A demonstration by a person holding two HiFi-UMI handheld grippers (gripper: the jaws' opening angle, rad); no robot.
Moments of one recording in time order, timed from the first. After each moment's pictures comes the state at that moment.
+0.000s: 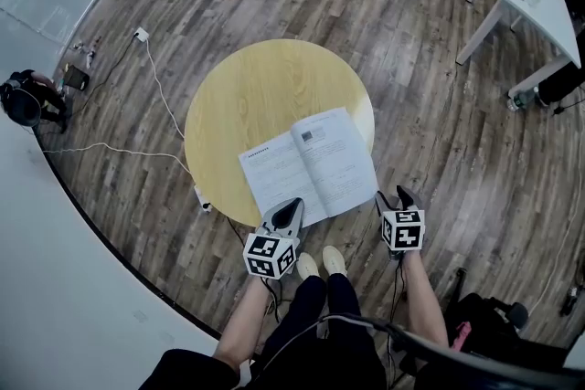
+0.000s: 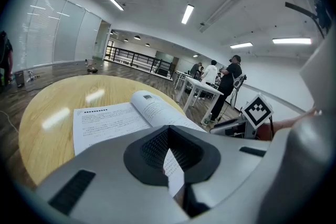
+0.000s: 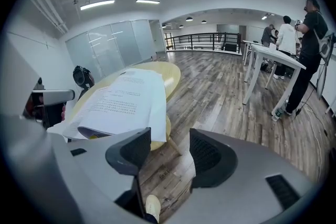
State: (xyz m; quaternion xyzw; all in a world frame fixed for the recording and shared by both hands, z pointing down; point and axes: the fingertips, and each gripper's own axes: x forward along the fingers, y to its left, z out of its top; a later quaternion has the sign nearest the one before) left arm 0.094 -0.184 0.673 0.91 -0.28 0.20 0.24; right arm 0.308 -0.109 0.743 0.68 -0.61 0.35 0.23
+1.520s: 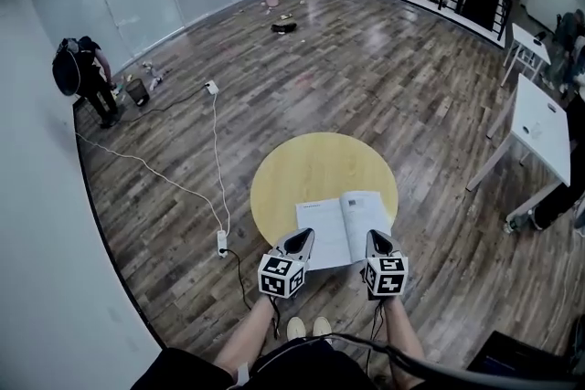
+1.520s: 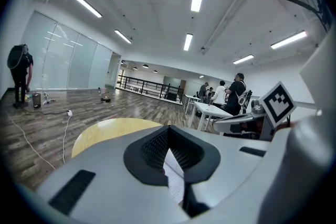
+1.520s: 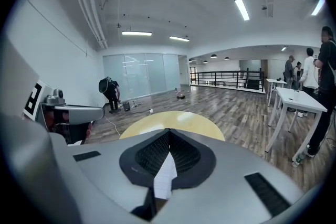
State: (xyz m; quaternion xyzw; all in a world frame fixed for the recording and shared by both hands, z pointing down) left arm 0.010 -0.190 0.512 0.91 -0.37 0.09 0.16; right arm 0.167 -0.161 0.524 0.65 -0.73 0.18 0.15
